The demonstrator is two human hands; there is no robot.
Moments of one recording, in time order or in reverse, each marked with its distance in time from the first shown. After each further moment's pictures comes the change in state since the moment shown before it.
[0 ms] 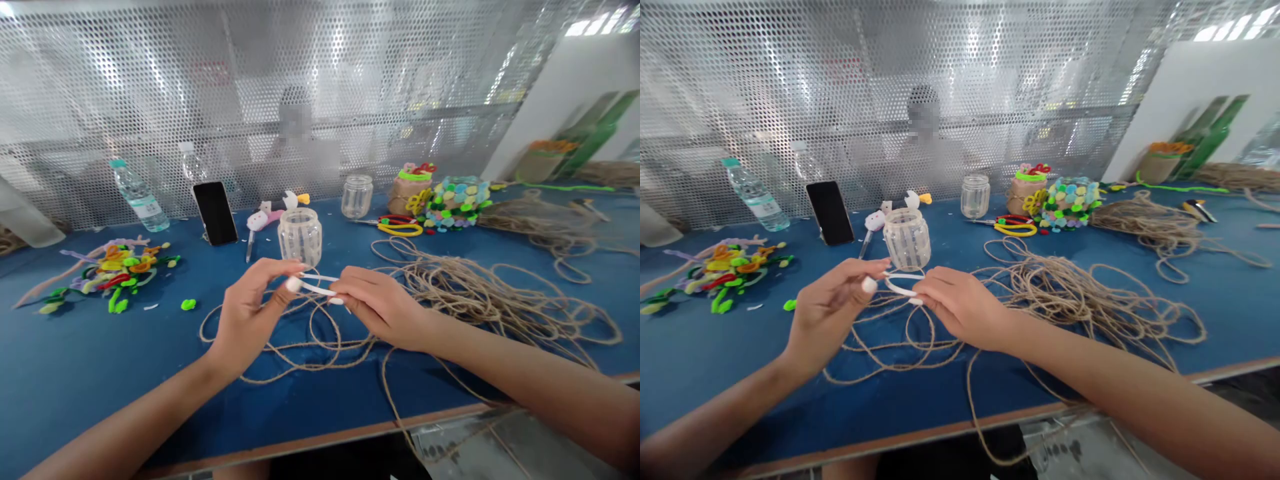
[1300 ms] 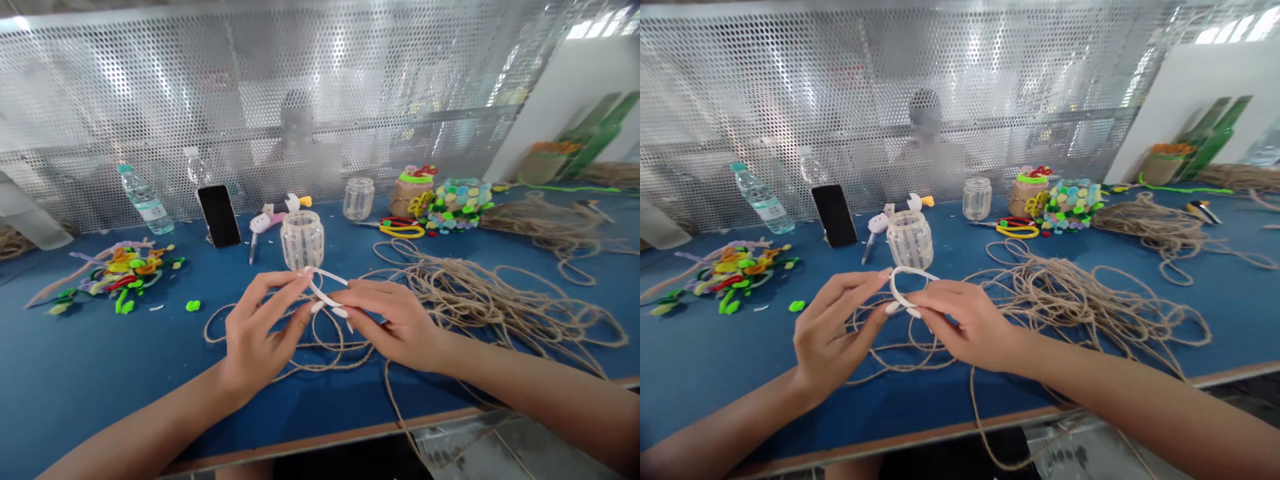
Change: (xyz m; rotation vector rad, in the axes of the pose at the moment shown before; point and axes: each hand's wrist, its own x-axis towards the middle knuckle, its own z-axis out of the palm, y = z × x) left_hand -0.010 0.011 0.006 0.411 0.154 0.363; right_hand 0.001 -0.020 -0.003 0.130 0.097 0.056
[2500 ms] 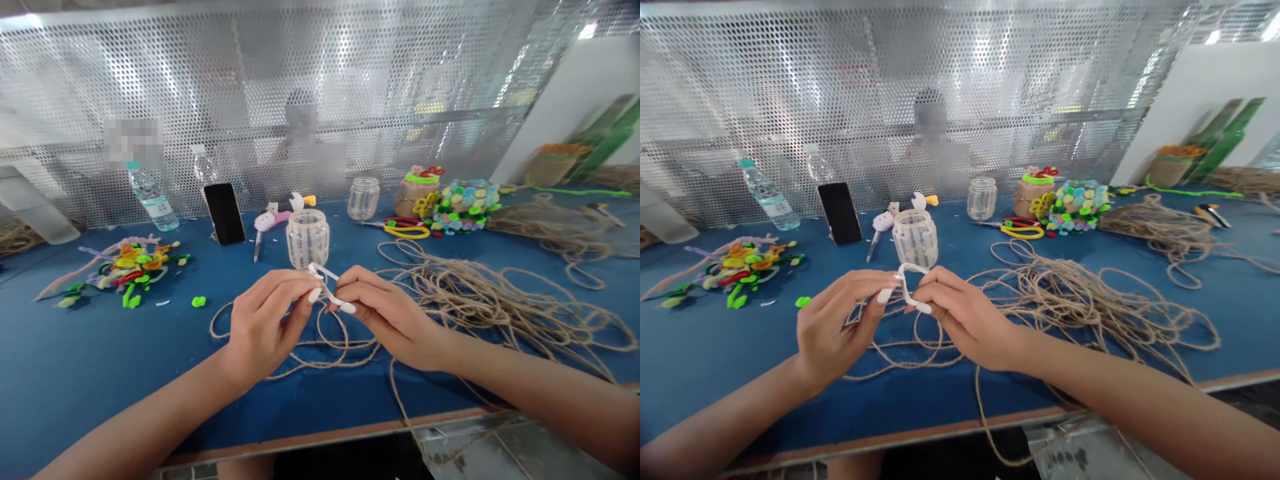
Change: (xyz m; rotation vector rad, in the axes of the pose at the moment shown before) left_hand 0.007 -0.003 -0.007 -0.029 -0.064 0.079; right_hand 0.002 0.000 0.002 0.211 -0.118 0.089
